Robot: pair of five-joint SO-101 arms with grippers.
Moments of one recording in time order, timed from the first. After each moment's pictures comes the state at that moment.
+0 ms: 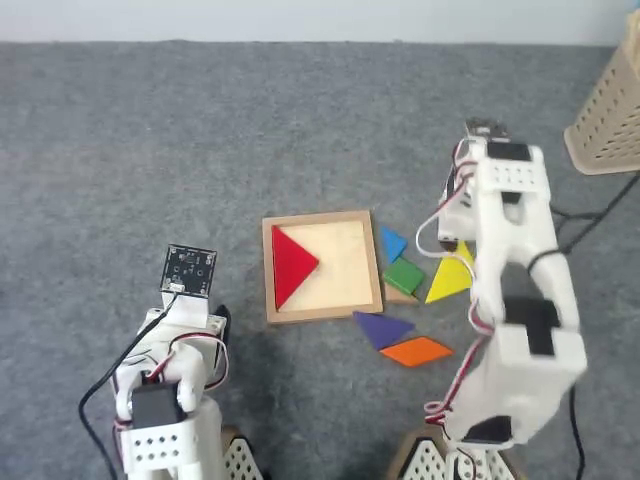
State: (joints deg) left arm -14.0 -103.3 97.3 72.0 -11.1; right arm -0.5 11.5 8.8 77.2 -2.2
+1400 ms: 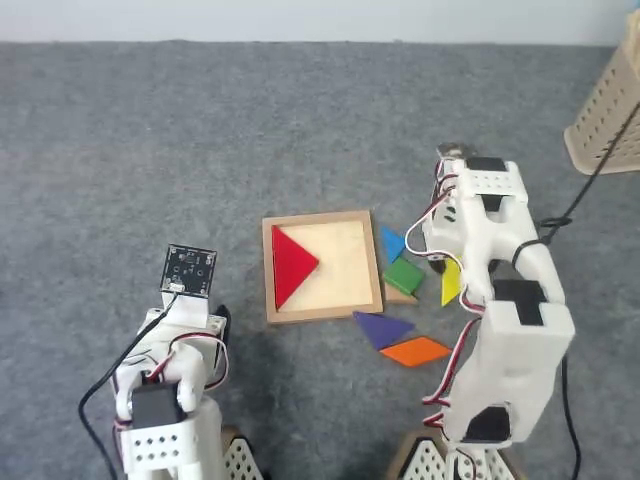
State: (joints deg) left arm -14.0 -103.3 97.3 72.0 -11.1; right arm -2.8 25.1 4.6 75.9 5.3
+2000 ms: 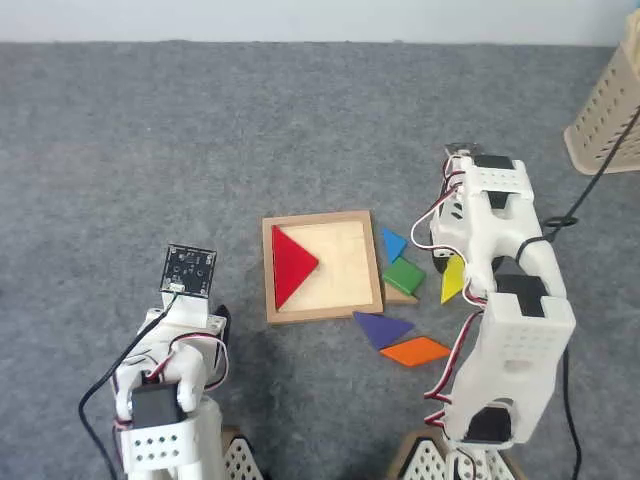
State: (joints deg) left arm -14.0 -103.3 97.3 72.0 -11.1; right arm -0.9 27.3 0.8 76.4 5.4
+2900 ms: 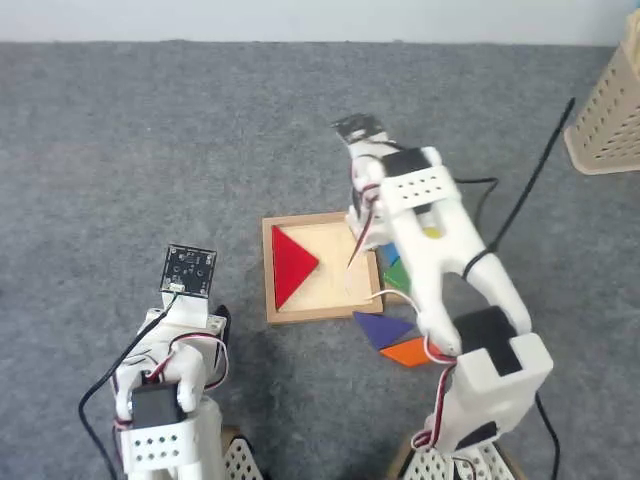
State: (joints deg) left arm -14.0 -103.3 97.3 72.0 -11.1; right arm -23.5 12.4 2.9 76.3 7.4
